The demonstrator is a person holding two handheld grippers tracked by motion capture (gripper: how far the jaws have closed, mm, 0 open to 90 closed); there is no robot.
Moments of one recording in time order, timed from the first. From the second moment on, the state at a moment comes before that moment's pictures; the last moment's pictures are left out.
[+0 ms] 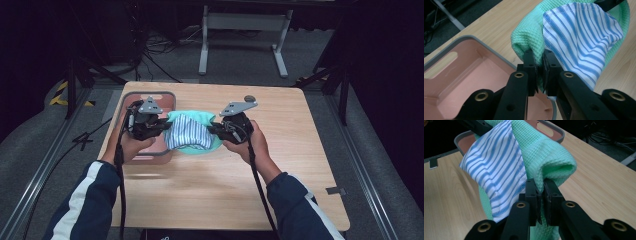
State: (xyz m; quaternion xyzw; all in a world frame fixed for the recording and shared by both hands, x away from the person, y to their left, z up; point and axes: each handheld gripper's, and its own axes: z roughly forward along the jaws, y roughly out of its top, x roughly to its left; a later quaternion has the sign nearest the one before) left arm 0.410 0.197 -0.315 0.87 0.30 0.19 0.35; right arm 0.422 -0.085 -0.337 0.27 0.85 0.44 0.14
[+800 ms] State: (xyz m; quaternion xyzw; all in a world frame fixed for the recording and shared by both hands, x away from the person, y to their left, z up) left arm 0.414 0.253 -0.307 0.85 0.35 0.21 0.32; right arm 0.439 -0.012 -0.333 0.24 0.86 0.44 0.13
